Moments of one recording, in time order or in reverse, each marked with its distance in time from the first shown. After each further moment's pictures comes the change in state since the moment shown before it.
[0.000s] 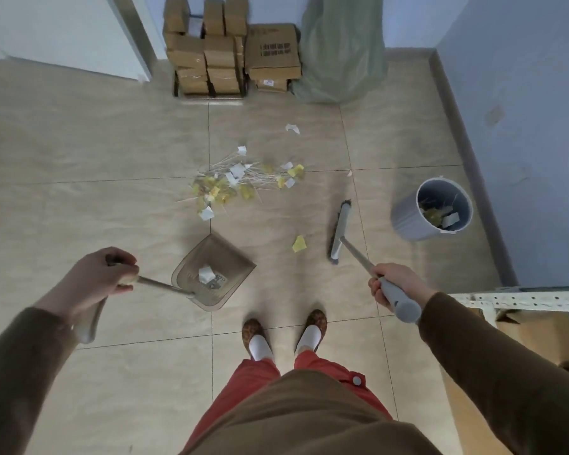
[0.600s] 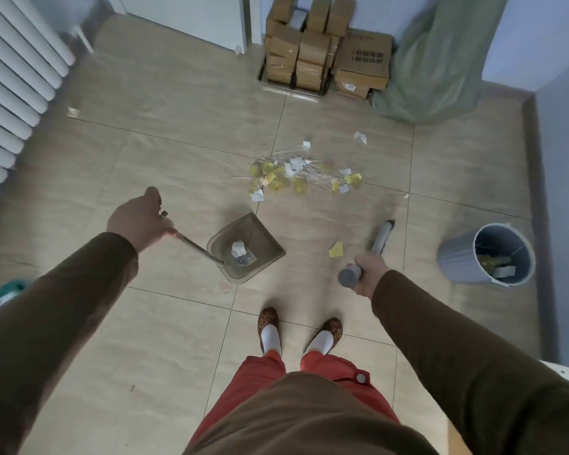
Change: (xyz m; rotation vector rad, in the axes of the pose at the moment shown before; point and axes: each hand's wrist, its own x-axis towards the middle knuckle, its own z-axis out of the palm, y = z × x) left_hand -0.010 -0.044 -0.042 0.584 0.316 0.112; right_hand 0.013 0.016 0.158 0.006 0.010 -0.031
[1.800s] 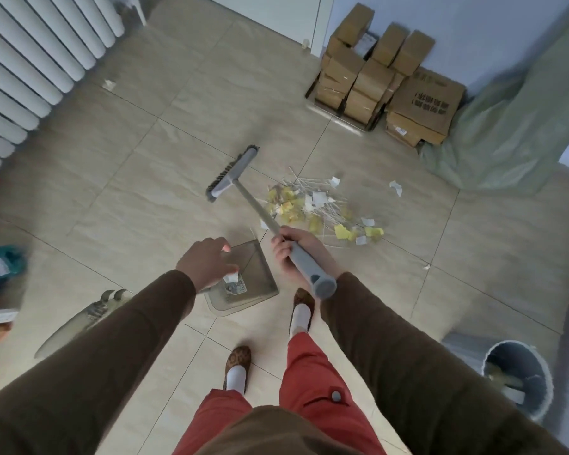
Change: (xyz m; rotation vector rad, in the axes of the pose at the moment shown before) left_hand 0.126 0.122 0.065 -0.260 -0.282 -0.081; right_hand 0.039 -0.166 0.206 -0.028 -0.803 0.393
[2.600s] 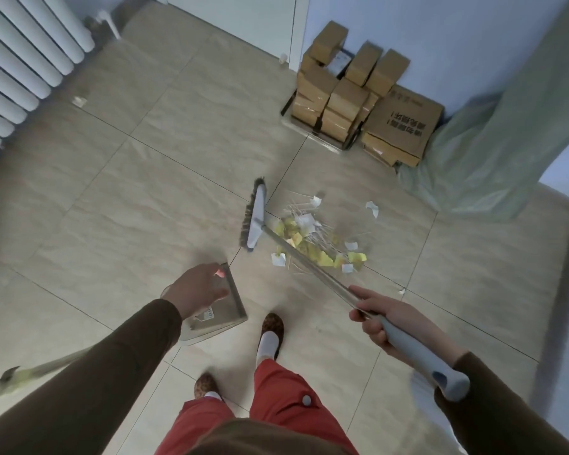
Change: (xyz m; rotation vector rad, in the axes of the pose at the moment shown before) left_hand 0.061 0.125 0.015 -0.105 -0.064 -0.017; right_hand -0.151 -0.184 -0.139 -0.427 0.356 -0.038
